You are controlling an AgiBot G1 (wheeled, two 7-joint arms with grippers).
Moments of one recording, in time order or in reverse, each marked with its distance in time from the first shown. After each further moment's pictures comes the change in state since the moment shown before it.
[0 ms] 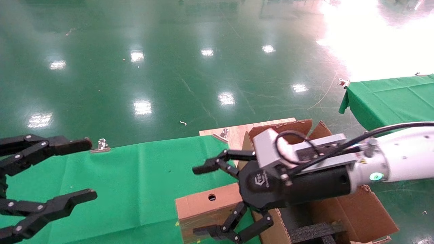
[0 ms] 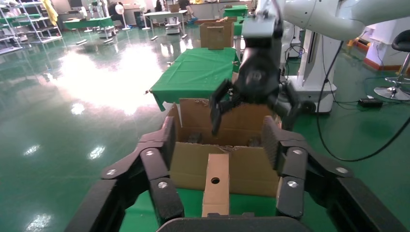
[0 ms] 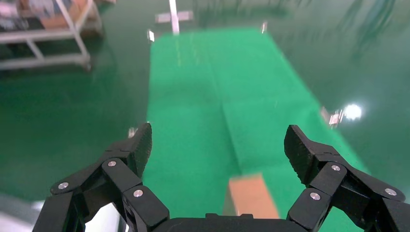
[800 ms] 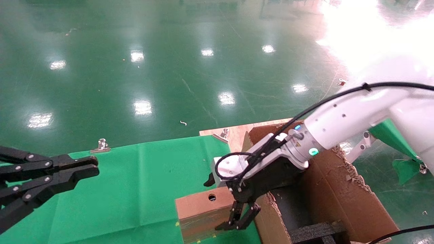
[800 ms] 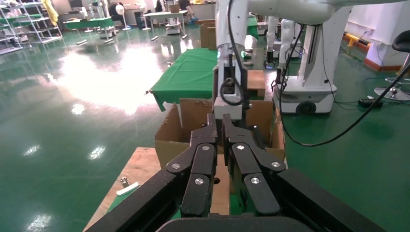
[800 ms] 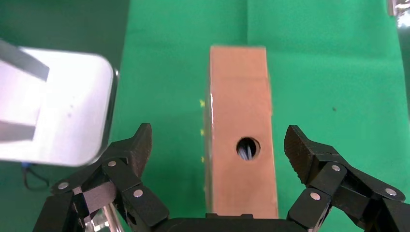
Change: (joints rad) left arm 0.000 0.000 0.000 0.000 0.000 0.000 0.000; right arm 0.438 -0.226 -0.531 -0.229 -0.356 -0.016 -0.077
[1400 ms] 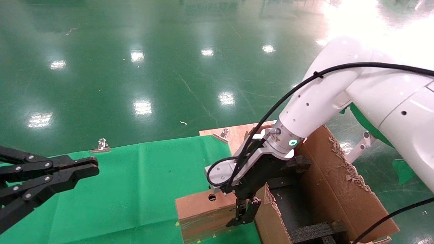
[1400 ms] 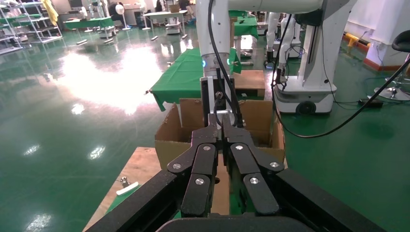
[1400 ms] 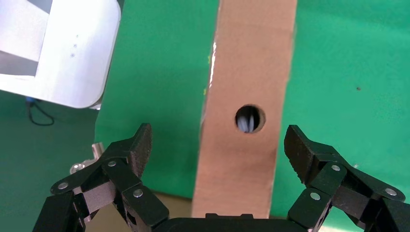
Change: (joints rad) left arm 0.000 0.000 0.000 0.000 0.000 0.000 0.000; right arm 0.153 -0.155 -0.254 -0.188 -0.049 0.005 -0.132
